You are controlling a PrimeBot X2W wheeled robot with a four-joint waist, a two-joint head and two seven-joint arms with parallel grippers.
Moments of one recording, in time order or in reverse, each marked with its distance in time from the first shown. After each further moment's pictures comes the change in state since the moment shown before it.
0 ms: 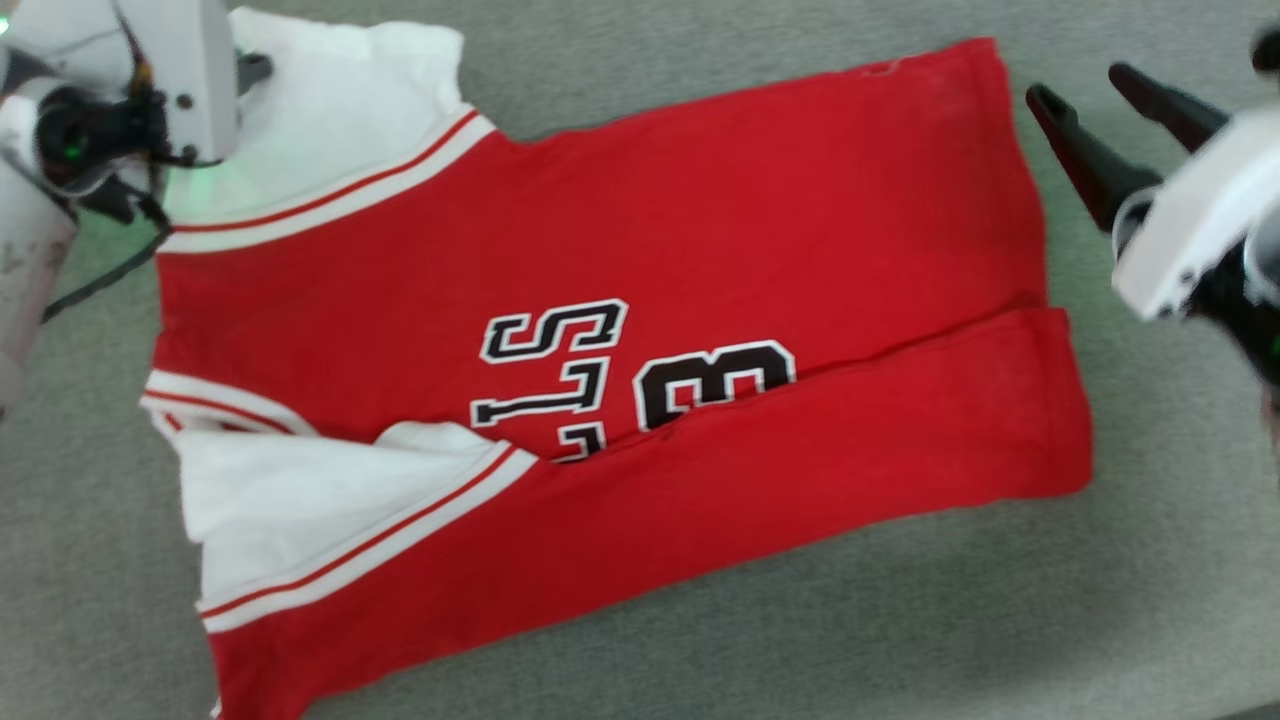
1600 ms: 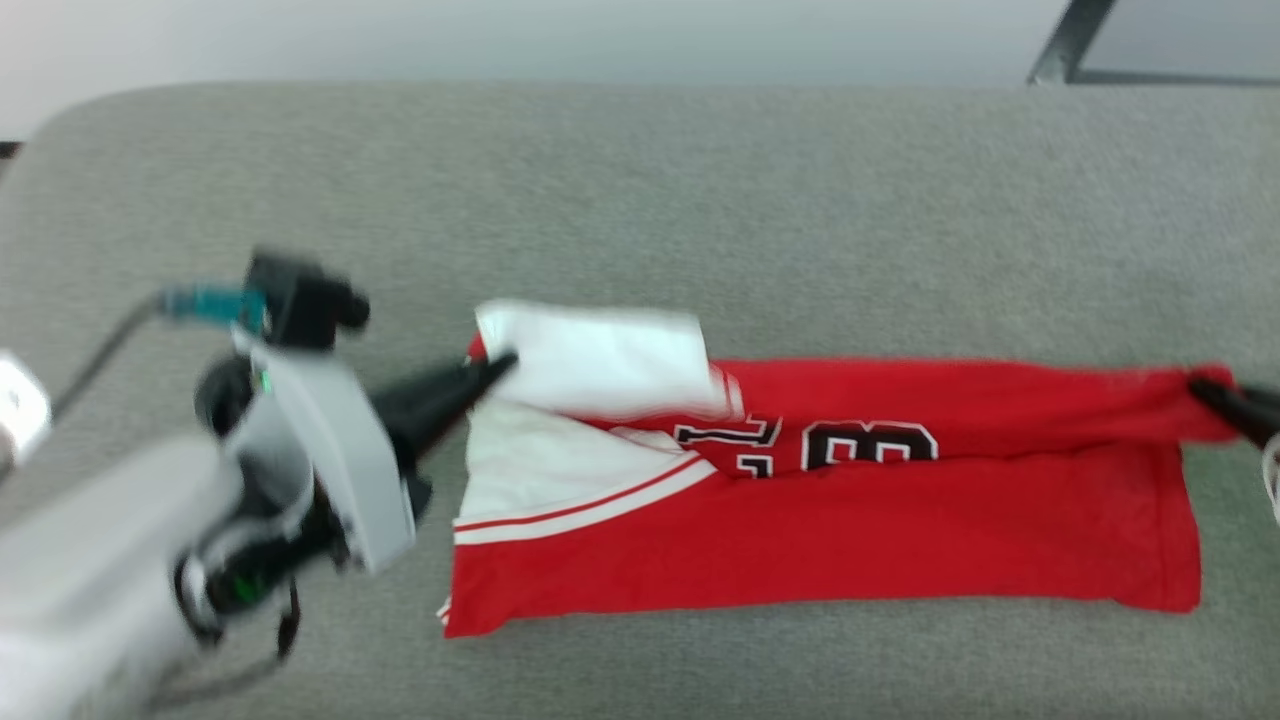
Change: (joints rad) left arm 0.471 0.257 -0.231 -0.752 -0.252 0.016 -0.639; right arm 0.266 -0.409 0.157 0.035 0.329 0.000 0.124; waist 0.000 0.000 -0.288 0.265
